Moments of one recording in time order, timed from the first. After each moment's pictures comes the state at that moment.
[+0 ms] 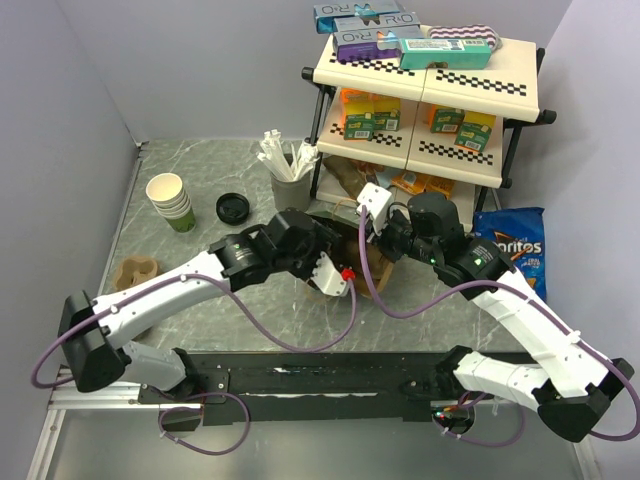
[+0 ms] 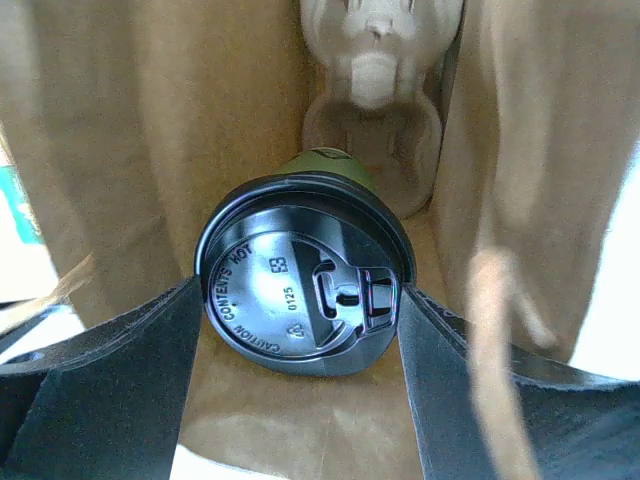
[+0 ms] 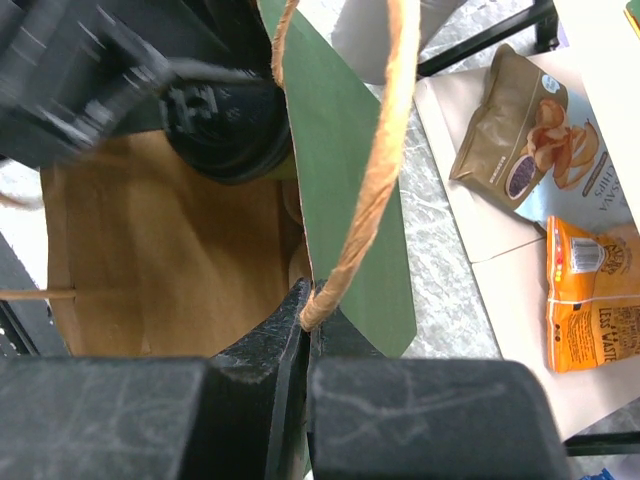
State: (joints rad) left arm -0.95 1.33 1.20 -0.52 0.00 1.27; right arm 0.68 1.01 1.18 -0.67 -0.10 -0.38
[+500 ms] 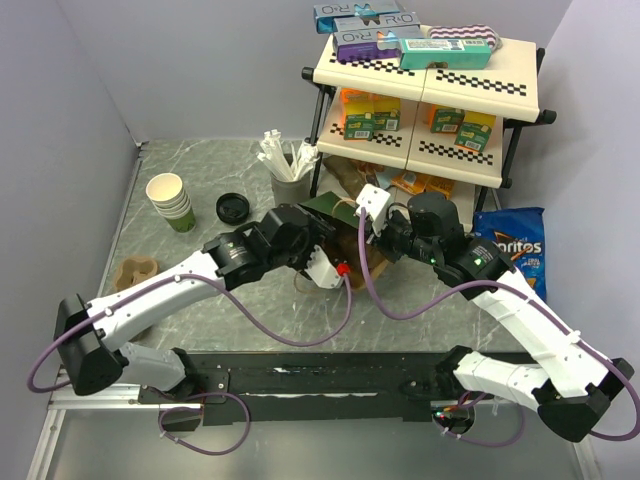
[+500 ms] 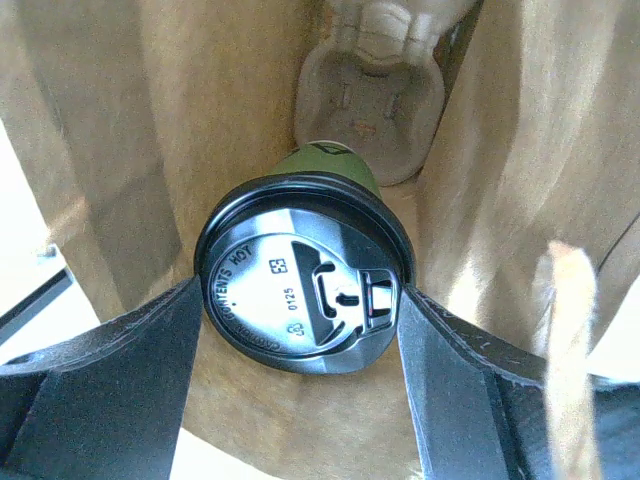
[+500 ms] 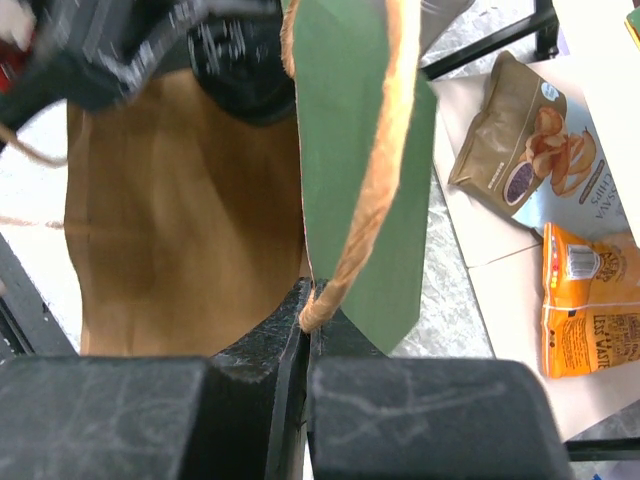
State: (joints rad) left arm -0.94 1.33 1.20 -0.49 -0.14 1.36; right arm 0.68 1.01 1.18 -0.67 -0.11 -0.40
